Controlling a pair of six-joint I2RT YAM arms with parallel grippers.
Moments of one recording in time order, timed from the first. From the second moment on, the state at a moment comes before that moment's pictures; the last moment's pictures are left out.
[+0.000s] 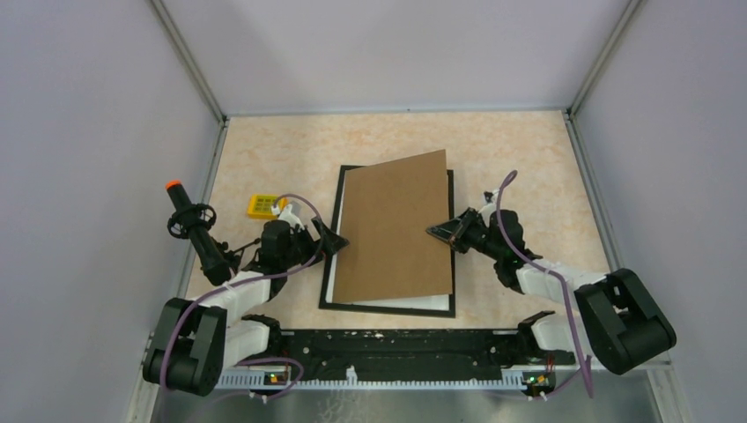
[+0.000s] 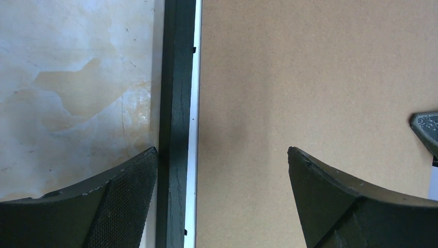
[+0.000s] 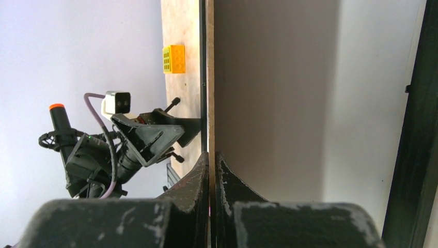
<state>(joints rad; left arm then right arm) -0.22 1.13 0.25 0.32 0.37 -0.73 0.41 1.23 0.30 0.61 -0.38 1.15</state>
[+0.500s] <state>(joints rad) -0.22 1.13 0.25 0.32 0.36 -0.73 0.50 1.33 0.28 0.77 -0.26 1.18</state>
